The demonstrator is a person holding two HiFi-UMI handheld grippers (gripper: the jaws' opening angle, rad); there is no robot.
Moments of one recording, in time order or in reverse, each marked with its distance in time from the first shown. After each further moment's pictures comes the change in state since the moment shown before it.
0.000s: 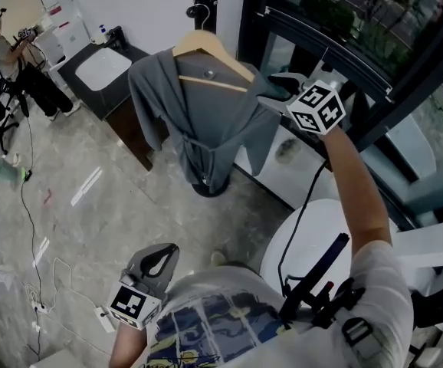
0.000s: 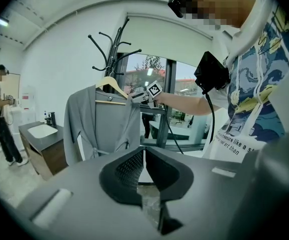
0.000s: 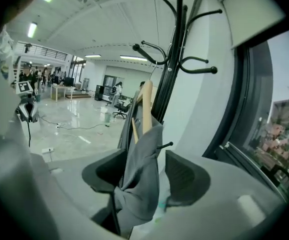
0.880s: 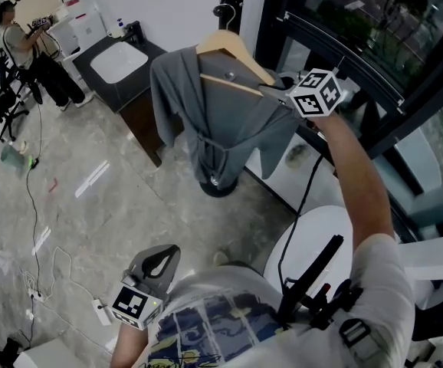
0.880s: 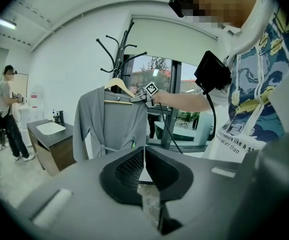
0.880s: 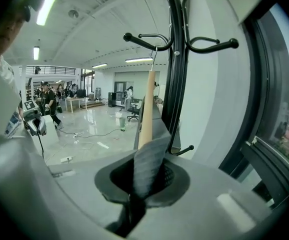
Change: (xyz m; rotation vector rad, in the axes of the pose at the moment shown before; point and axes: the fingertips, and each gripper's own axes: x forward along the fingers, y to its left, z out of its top) left arm -0.021 0.006 -0.016 -0.027 -0.018 0.059; right arm 0.051 0.015 0.021 0.080 -0.008 0.224
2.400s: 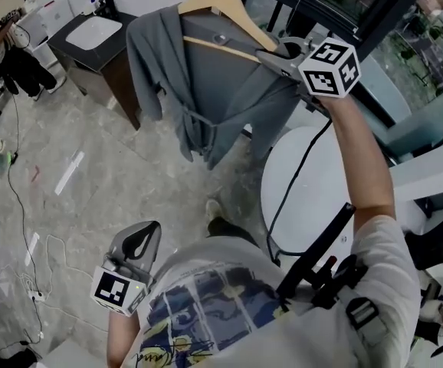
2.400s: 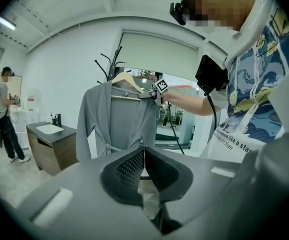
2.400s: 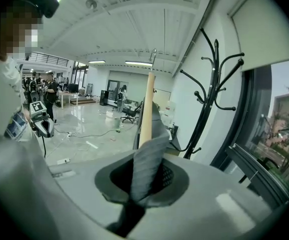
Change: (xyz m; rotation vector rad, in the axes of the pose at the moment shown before) left arm -0.184 -0.059 -0.063 0.047 -0.060 -0.097; right arm -0.131 0.249 0.042 -0.038 -0.029 -0.178
